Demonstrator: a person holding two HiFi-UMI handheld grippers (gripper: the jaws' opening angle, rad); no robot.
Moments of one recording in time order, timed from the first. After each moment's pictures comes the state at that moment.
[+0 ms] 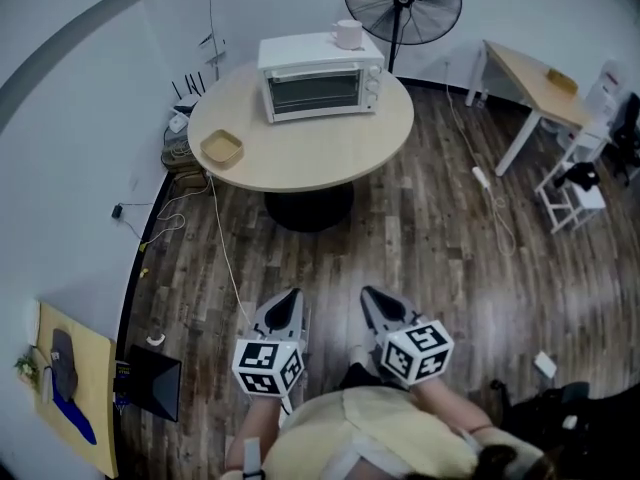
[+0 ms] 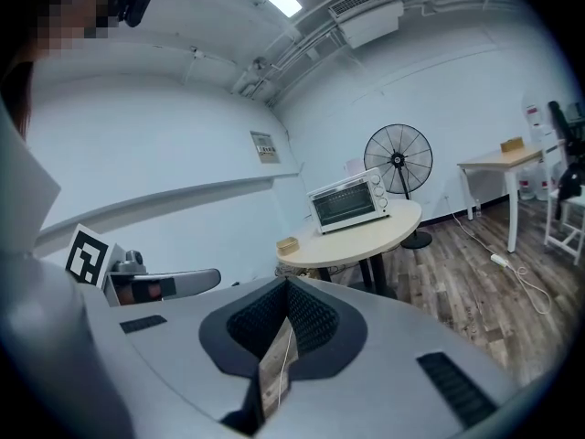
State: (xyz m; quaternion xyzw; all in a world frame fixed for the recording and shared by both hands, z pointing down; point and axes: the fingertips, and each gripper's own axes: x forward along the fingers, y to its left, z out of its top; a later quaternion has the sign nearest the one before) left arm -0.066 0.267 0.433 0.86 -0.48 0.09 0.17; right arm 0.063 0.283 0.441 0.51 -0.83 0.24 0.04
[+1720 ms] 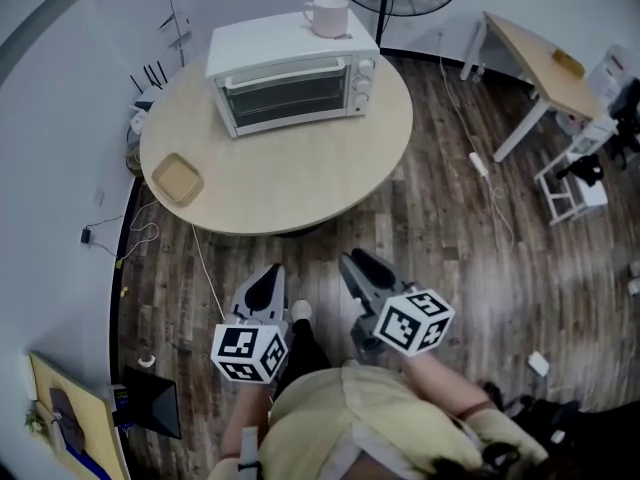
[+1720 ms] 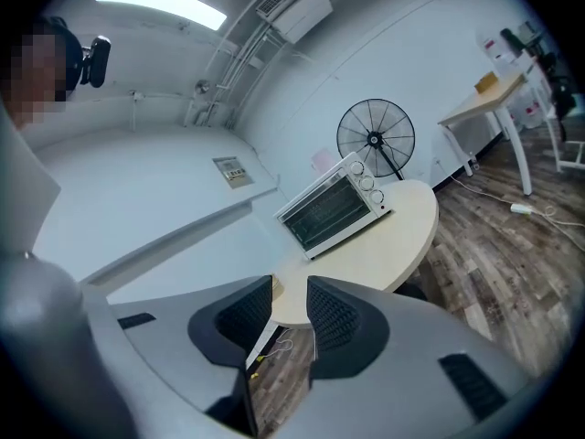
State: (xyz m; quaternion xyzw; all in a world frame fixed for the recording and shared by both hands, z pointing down) left arm -0.026 0.032 0.441 0.86 -0.46 0.09 0.17; right arm 0.103 0.037 0.435 0.49 -0.80 0.34 -0.08
